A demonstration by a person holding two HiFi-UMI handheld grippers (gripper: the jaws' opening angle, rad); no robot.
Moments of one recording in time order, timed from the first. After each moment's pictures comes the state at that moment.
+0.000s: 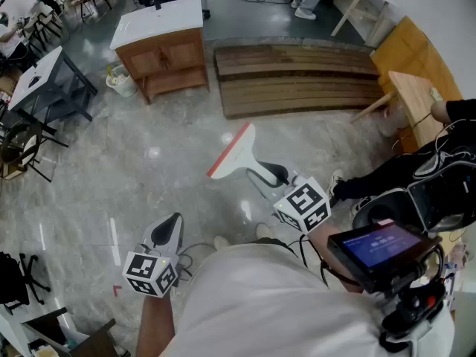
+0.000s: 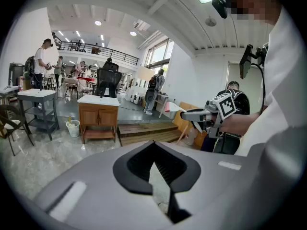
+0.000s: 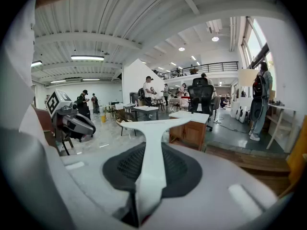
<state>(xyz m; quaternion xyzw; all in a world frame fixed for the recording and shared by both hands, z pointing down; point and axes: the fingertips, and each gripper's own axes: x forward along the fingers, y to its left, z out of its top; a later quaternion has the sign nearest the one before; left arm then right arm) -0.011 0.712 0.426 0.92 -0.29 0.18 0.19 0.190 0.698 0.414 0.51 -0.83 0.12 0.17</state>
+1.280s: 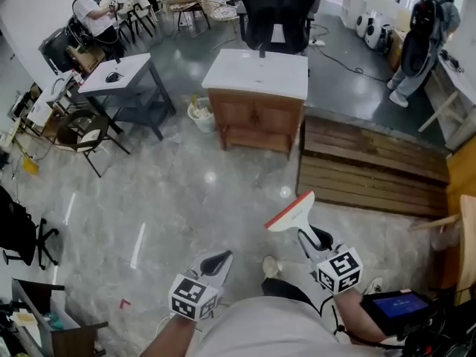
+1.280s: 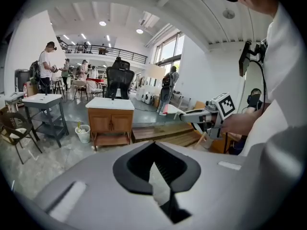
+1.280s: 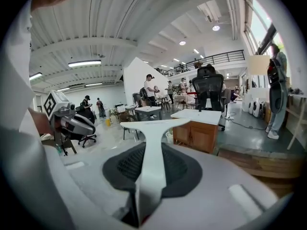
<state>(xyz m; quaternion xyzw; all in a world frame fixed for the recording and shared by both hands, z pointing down) 0.011 0.484 0.436 0.90 -0.35 0.20 0.18 0.200 0.449 0.443 0.47 -0.86 0.15 0.15</state>
